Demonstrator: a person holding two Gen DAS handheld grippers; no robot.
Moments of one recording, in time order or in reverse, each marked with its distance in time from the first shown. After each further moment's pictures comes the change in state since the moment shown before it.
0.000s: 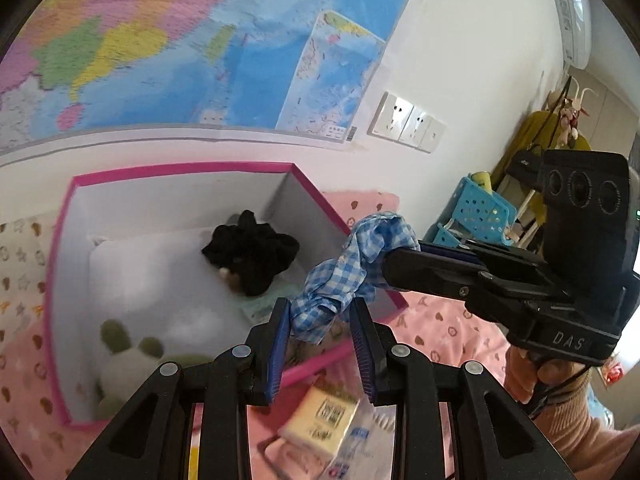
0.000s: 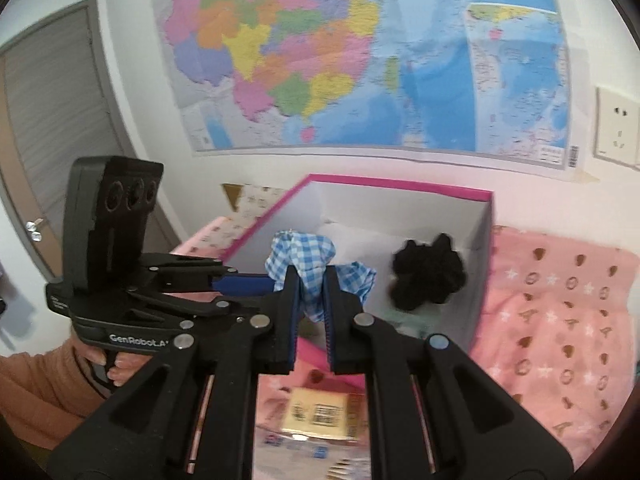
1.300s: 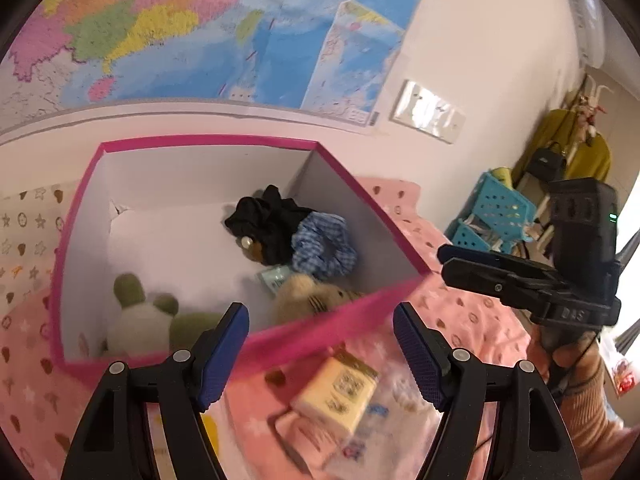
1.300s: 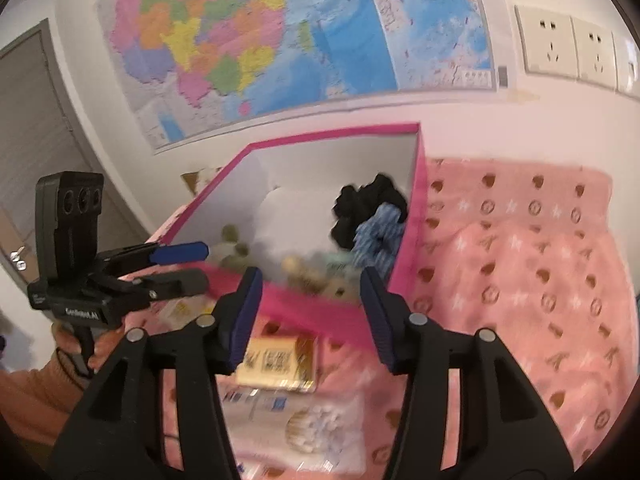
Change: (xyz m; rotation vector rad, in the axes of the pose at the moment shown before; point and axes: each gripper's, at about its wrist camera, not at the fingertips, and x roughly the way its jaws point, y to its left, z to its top) left arm -0.015 0.003 -0.042 -0.008 -0.021 0.073; right arm -0.025 -0.038 -0.060 0.162 0.055 -0.028
